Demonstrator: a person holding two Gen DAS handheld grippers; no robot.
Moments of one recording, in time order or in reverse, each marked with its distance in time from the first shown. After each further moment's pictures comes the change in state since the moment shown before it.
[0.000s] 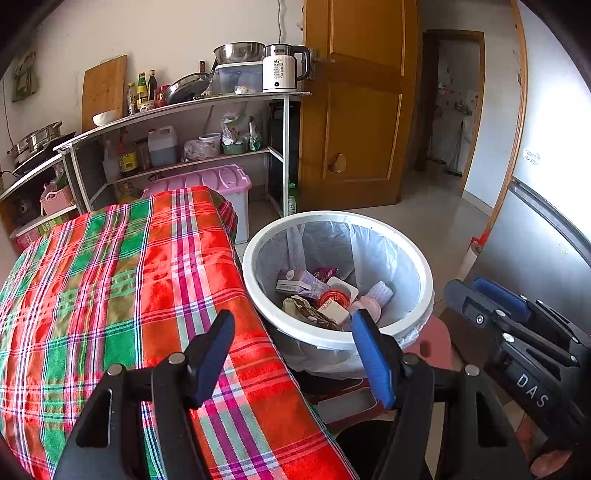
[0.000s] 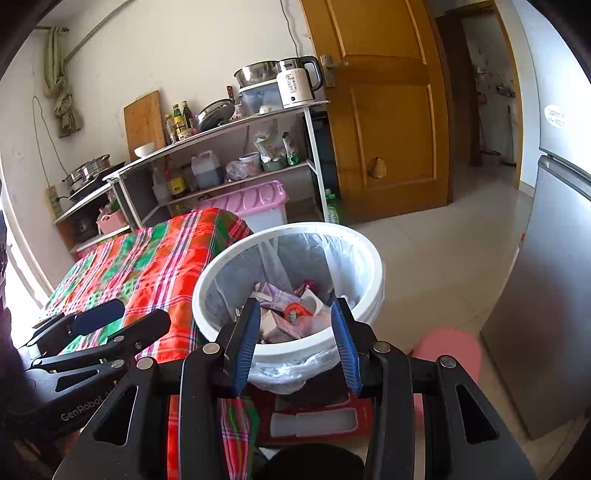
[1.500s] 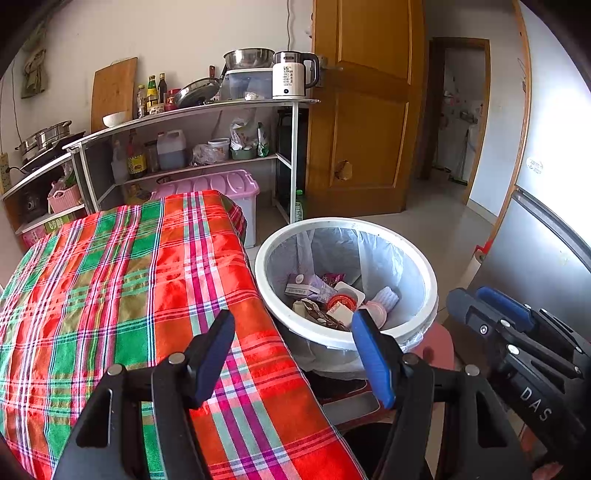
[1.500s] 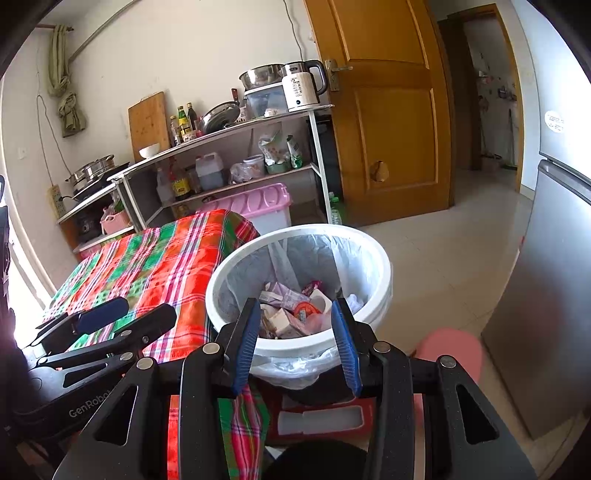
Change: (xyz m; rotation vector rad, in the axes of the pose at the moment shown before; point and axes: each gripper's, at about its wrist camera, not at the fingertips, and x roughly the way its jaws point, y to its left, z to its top) left arm -0.010 0.005 -0.003 -0.023 -0.024 0.030; right arm -0.010 0.007 -0.002 -0.009 -0.008 0.012
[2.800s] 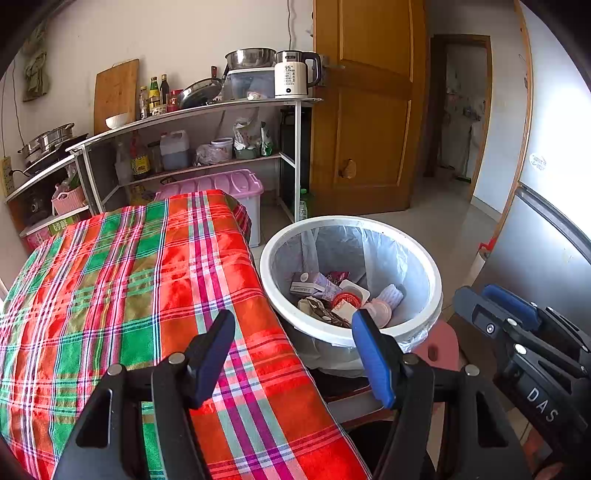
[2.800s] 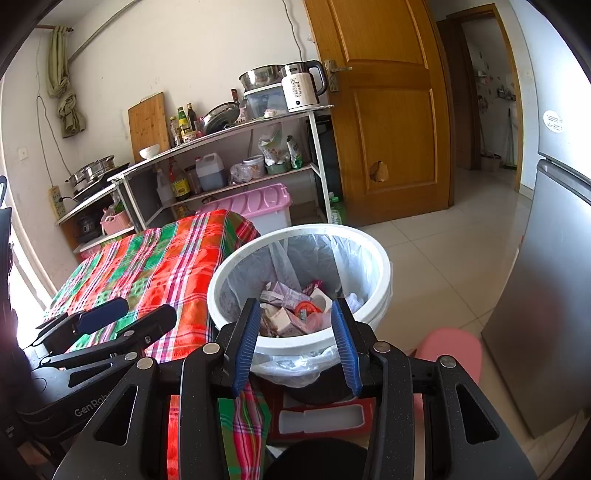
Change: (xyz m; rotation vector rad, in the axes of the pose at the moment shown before) left arm 0.000 -0.003 -0.004 0.010 0.001 0.021; right arm -0.005 0.004 -0.003 0.001 -0.002 -0.002
